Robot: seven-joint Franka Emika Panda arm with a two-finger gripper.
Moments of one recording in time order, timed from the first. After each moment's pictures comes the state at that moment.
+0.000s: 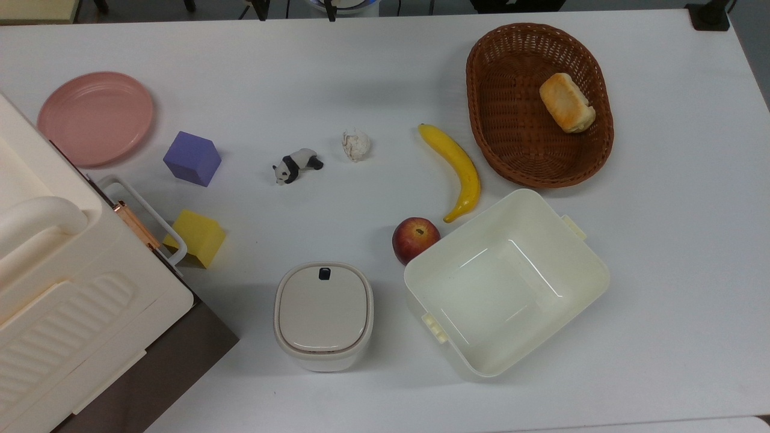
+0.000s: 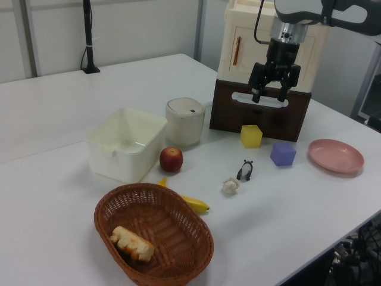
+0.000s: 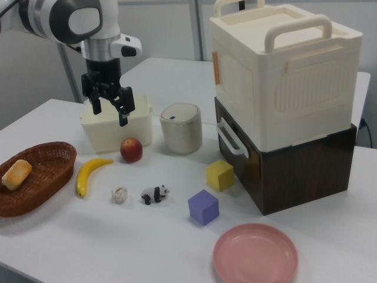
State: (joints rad) arm 0.01 -0.04 -0.09 -1.68 0.10 1.58 0.00
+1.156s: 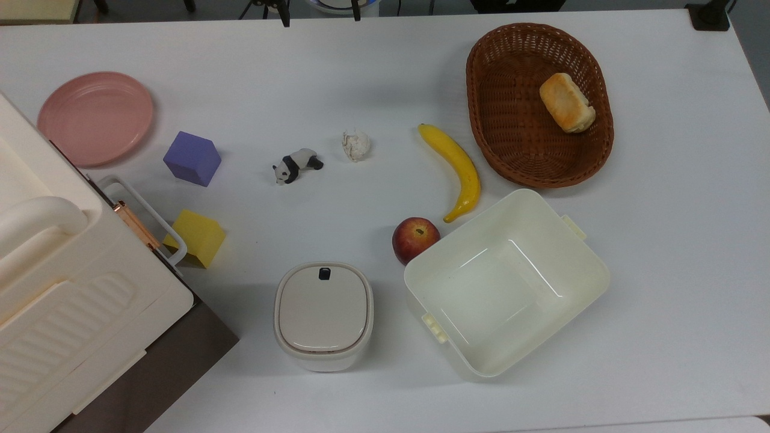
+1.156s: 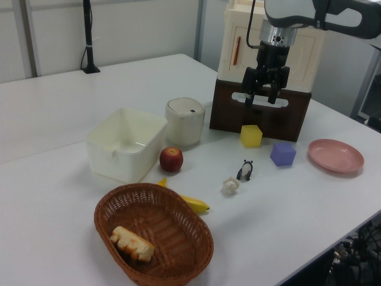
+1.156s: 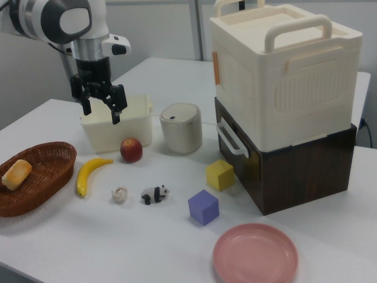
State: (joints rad) arm -0.06 -0.04 0.04 -1.70 0.09 1.59 -0.06
